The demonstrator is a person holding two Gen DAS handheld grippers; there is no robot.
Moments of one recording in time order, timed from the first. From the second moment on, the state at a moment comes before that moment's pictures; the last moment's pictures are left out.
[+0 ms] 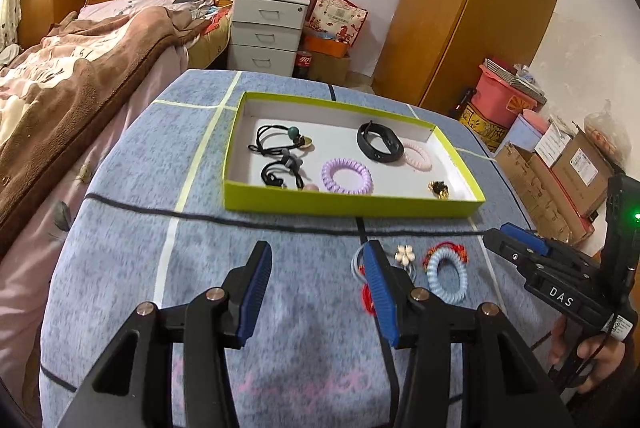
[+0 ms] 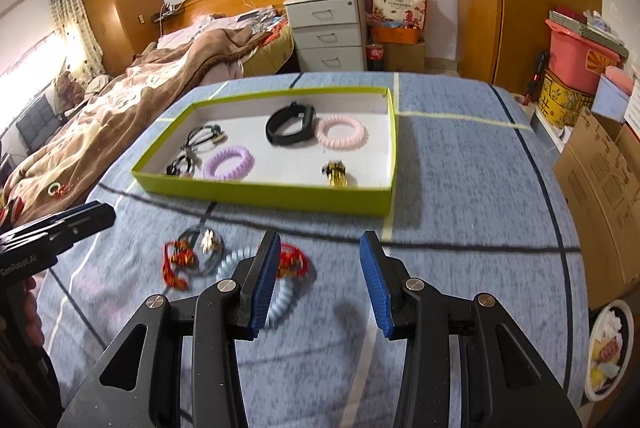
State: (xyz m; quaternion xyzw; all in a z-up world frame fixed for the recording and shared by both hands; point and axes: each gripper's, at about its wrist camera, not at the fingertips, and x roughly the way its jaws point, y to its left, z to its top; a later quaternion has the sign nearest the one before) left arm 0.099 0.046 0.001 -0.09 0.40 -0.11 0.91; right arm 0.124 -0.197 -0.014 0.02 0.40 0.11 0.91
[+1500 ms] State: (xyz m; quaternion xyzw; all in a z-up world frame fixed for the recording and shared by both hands) left arm 0.064 0.045 -0.020 -0.06 0.41 -0.10 0.90; right arm 0.110 -0.167 -0.043 -0.01 0.45 0.11 0.89
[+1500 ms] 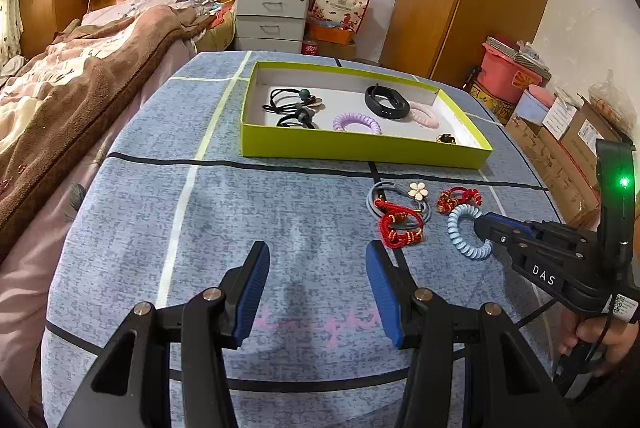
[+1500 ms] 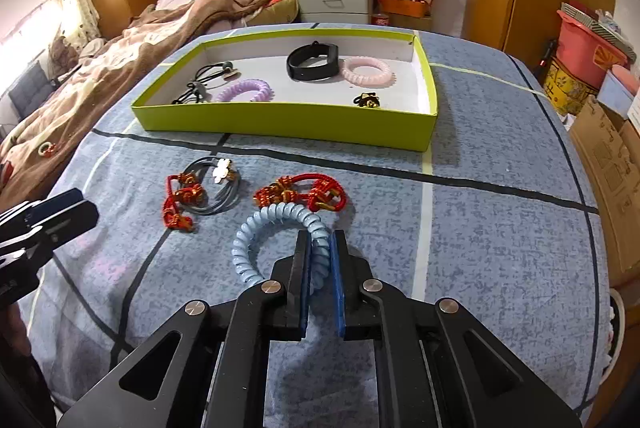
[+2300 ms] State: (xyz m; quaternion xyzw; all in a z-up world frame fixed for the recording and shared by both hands) left arm 0.093 -0.015 -0.027 -0.05 0.43 -0.15 0.89; right arm 0.092 -0.202 -0.029 0.06 0.43 0.13 0.89
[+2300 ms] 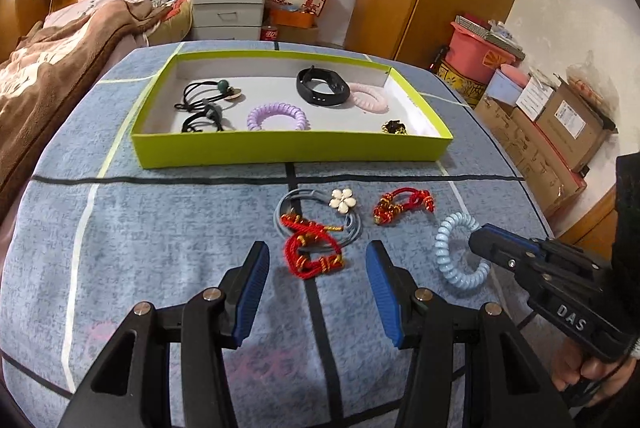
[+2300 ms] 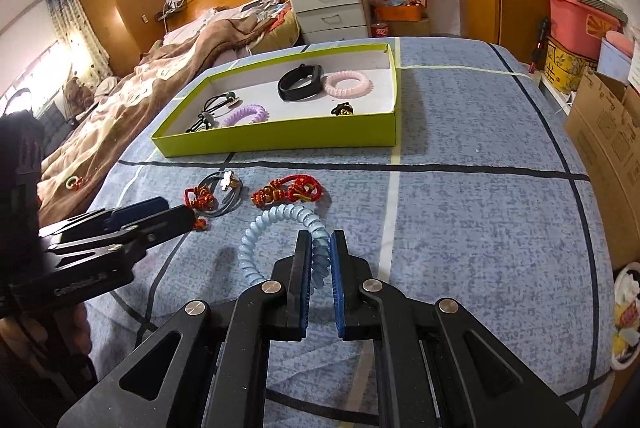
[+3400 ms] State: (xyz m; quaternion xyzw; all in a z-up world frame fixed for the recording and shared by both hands) left arm 0.094 -0.008 -0.033 -0.04 0.43 -0.12 0.89; right arm 0.087 -0.206 -0.026 0.07 0.42 0.13 0.90
